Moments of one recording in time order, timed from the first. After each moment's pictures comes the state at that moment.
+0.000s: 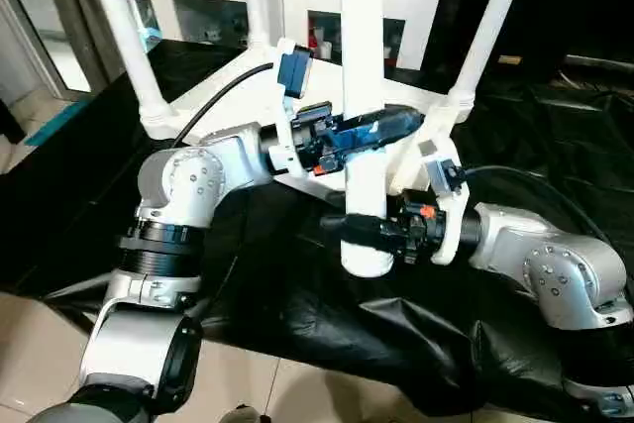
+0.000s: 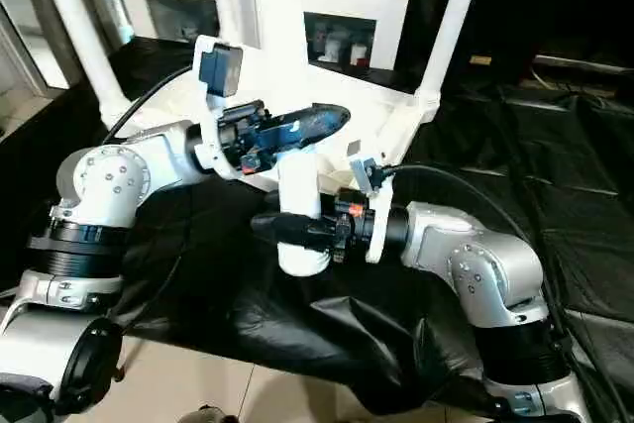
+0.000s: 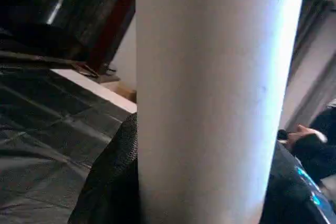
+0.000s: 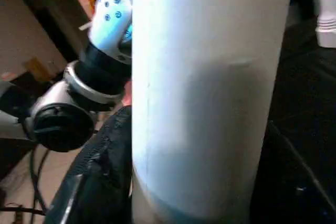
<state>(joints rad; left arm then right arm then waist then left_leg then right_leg) -0.82 0.17 0.04 0.24 -0.81 0.92 -1.05 -0.43 -0.38 0.07 -0.14 0.78 0.89 0.97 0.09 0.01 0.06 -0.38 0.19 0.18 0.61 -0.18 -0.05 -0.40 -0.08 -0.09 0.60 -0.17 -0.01</state>
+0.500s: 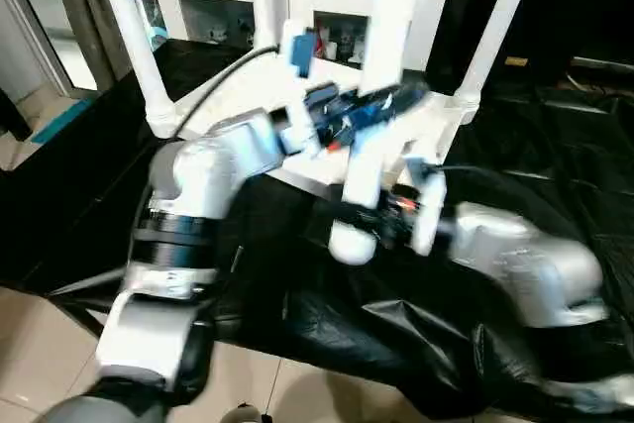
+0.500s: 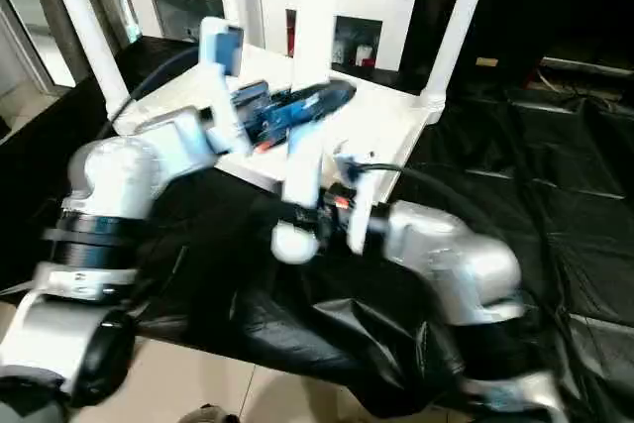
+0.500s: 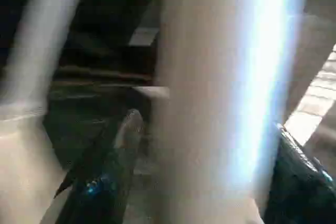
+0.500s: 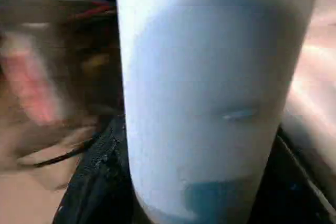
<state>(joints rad) -0.87 0.07 0.08 0.30 -0.62 0.75 -0.65 -0.44 -0.25 0.11 -0.02 0.53 0.72 0.67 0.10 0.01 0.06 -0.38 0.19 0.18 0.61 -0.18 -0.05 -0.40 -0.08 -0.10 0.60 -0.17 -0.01</state>
